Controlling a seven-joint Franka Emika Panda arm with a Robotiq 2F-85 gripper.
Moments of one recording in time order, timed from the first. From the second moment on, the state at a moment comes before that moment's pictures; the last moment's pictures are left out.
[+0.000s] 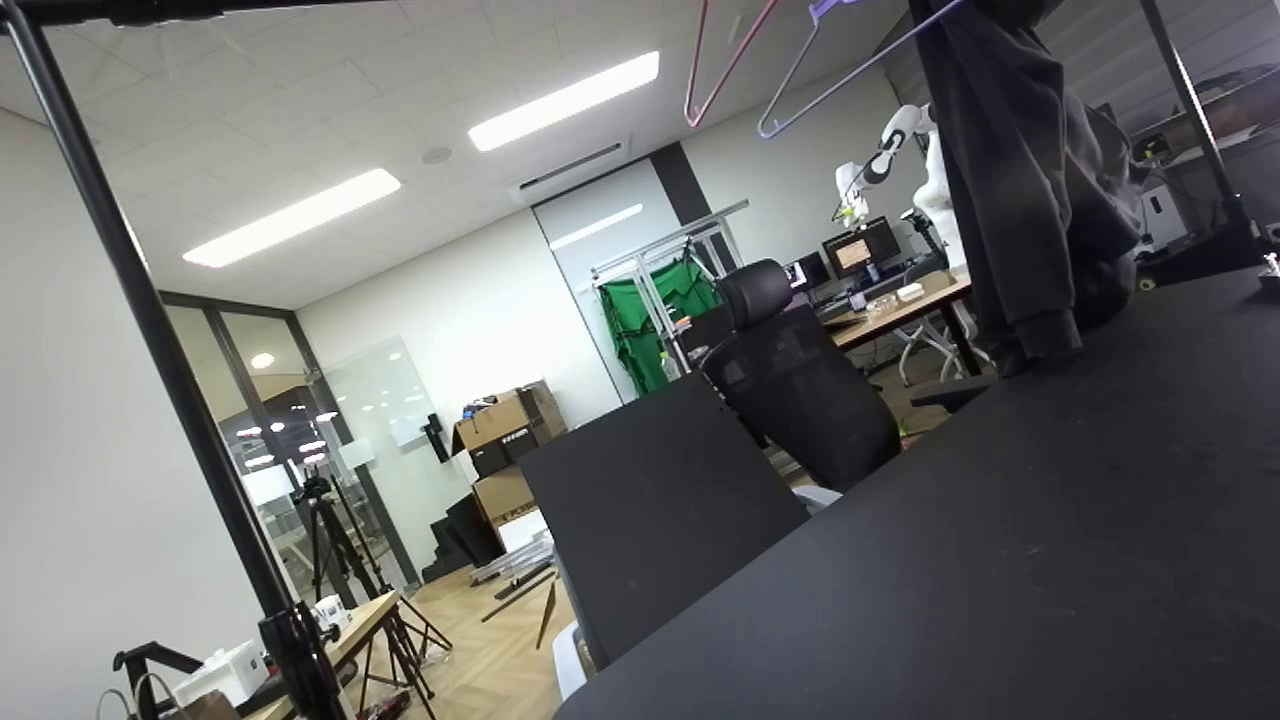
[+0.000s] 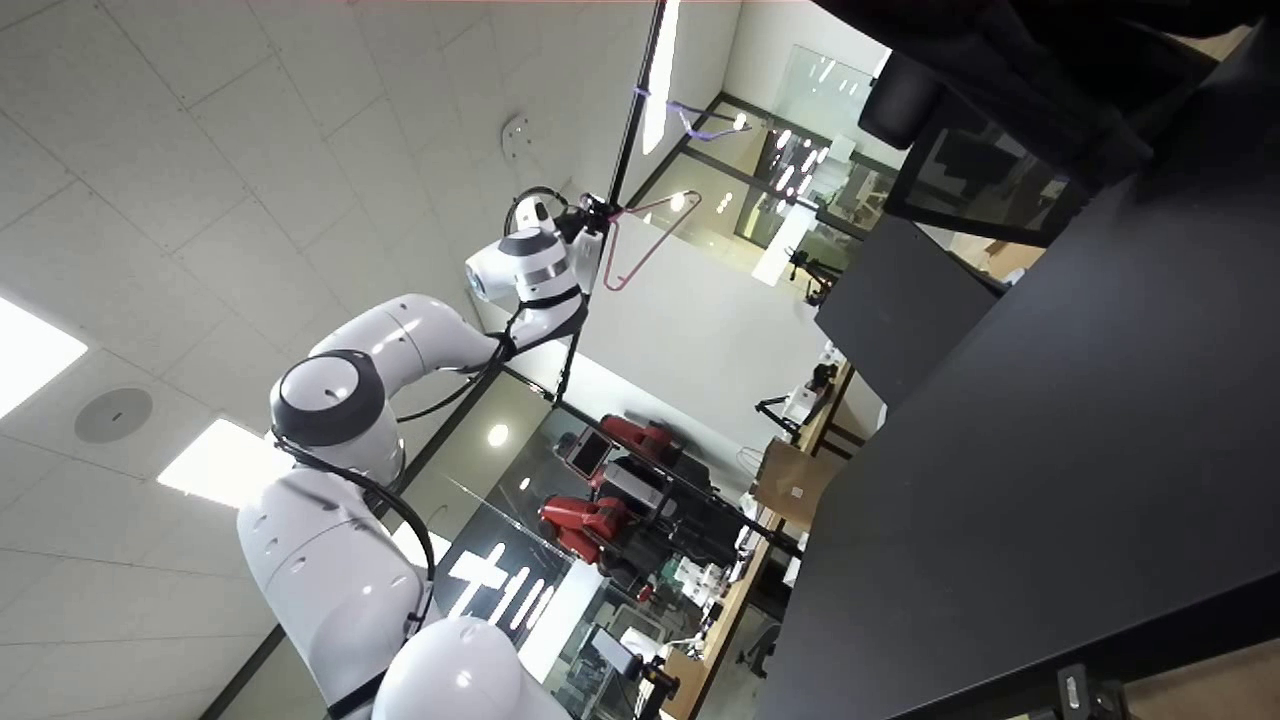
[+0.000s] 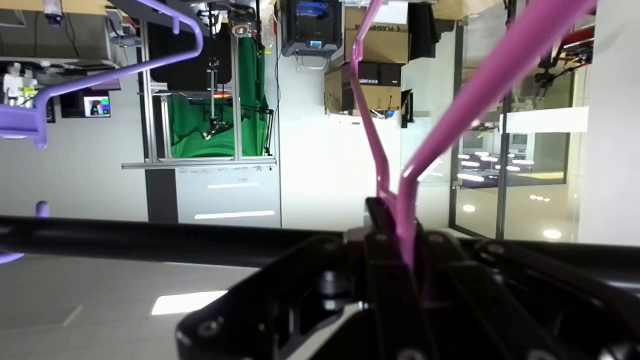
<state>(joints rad) 0.13 0.24 -0.20 -1.50 -0.56 3.10 0.63</state>
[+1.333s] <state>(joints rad) 0.10 0.12 -0.22 -1.94 -0.50 3.06 0.60</state>
